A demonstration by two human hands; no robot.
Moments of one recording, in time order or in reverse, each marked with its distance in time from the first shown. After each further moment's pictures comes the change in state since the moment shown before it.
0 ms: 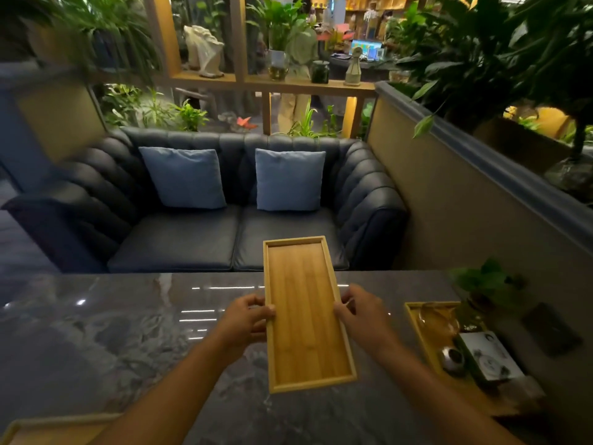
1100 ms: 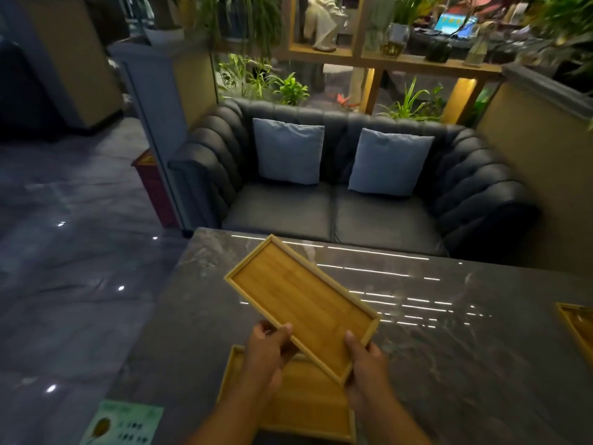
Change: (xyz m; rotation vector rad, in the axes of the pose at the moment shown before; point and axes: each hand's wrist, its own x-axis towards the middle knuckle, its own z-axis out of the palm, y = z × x) left_hand -0.145 -0.097 -0.325 -0.606 0.376 -0.103; right_hand -0.139 -0.251 0.341 1.130 0.095 0.785
